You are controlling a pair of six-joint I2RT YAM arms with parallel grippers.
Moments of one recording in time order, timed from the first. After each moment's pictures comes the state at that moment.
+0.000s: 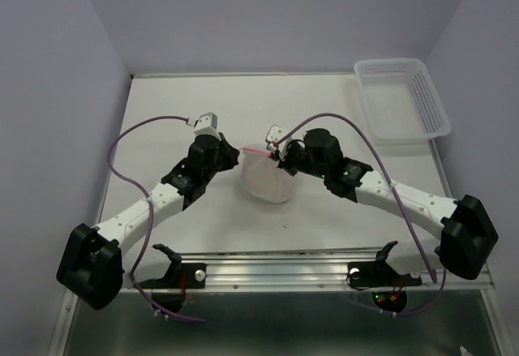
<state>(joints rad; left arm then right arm) -0.58 1.13 0.69 0.01 -0.19 -0.67 0.81 1.35 0.95 0.05 -0.13 -0.39</state>
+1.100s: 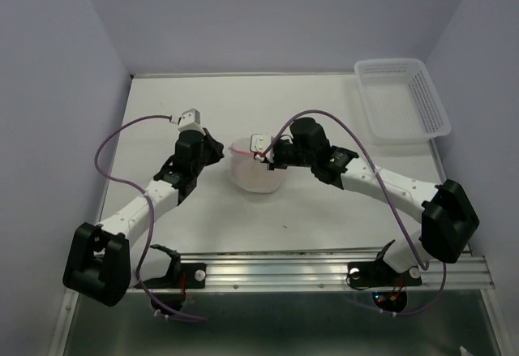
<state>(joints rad) -0.40 1.20 0.65 0.11 -0.12 -0.63 0.80 1.48 1.07 0.00 -0.37 -0.69</state>
